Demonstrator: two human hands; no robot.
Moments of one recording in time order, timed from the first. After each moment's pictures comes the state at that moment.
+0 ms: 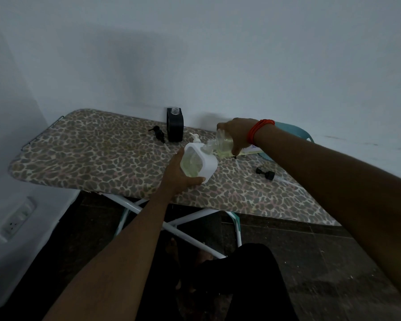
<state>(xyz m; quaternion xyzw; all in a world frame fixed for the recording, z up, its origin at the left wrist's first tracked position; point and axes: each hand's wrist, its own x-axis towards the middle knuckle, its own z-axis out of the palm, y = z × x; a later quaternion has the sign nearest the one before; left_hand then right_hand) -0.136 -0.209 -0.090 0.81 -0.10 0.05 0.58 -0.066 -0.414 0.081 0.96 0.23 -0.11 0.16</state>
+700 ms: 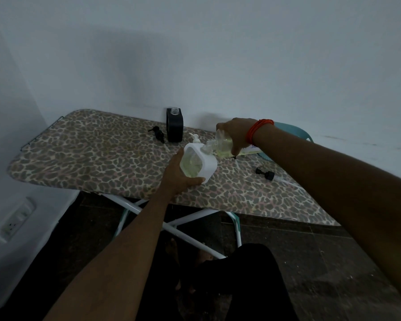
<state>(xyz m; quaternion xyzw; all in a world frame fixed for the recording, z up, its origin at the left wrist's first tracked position) -0.138 -0.208 -0.087 0.81 -0.09 0.04 0.58 -0.066 -0.413 0.081 0.96 0.22 -0.11 0.16</state>
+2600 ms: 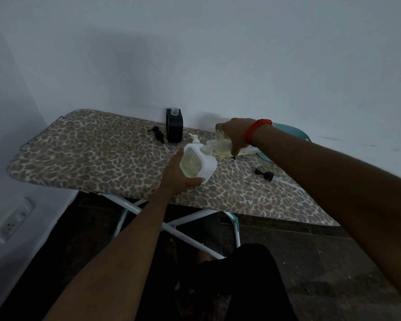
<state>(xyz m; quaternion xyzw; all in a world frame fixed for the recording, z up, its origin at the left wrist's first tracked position) -0.141 -0.208 -0.084 0.81 -0.08 0.04 0.58 -0.071 -0.407 0.086 0.96 0.21 -0.10 0.16</state>
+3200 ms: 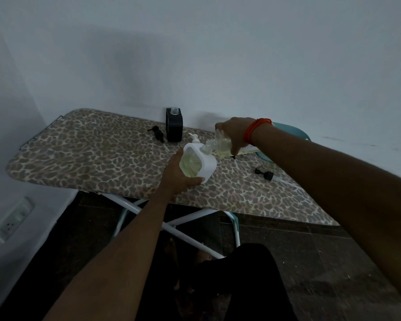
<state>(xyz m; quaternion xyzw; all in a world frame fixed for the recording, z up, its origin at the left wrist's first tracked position) -0.141 -0.208 -0.083 0.81 -0.08 0.03 0.58 -0.069 -0.407 0.085 0.95 0.22 -0.10 0.17</state>
